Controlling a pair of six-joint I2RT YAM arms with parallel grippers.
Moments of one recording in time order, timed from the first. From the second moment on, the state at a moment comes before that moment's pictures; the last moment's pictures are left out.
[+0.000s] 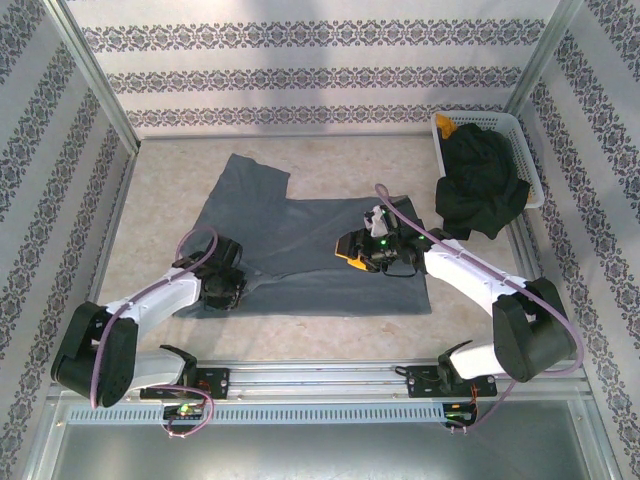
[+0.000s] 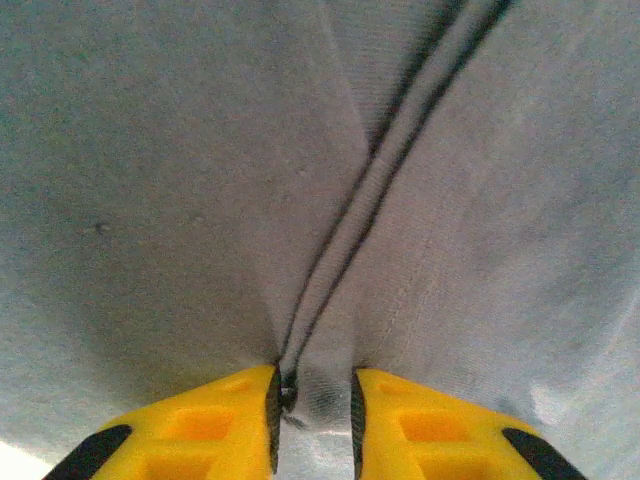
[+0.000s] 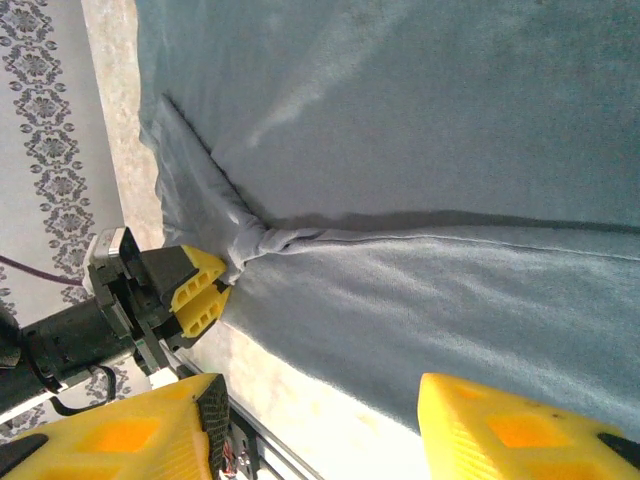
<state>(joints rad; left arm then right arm) -0.35 1.28 0.59 -0.57 0.08 -1.60 0.44 1.40 0.84 -0.33 -0.63 0.83</state>
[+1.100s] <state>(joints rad) -0.37 1.81 1.24 -0.66 0.07 -1.04 0.34 1.40 0.82 -0.35 -0.65 0.85</state>
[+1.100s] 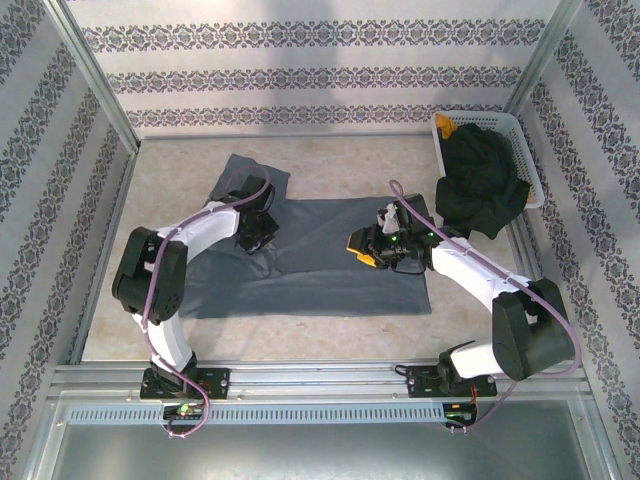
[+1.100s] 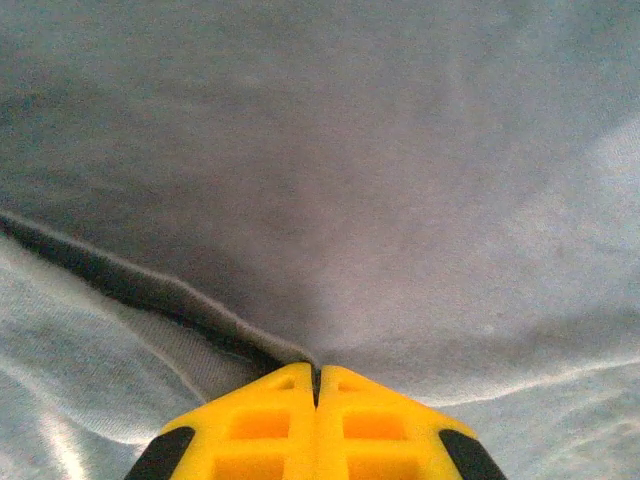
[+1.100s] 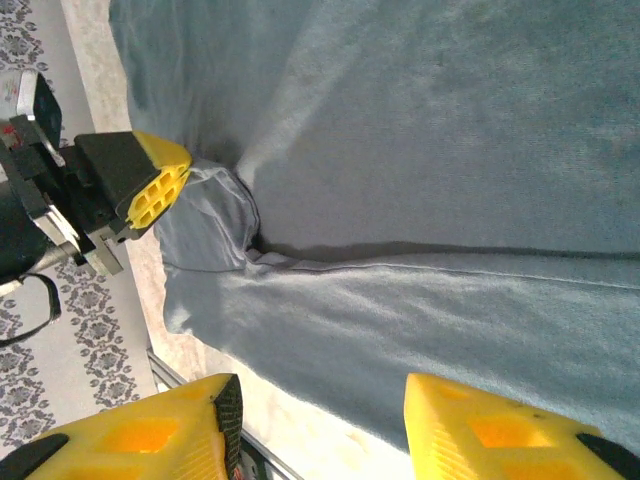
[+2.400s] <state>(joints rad) -0.10 1.61 0.87 -0.57 0.09 -1.10 0.35 1.58 0.77 -0.55 -0.44 0.85</state>
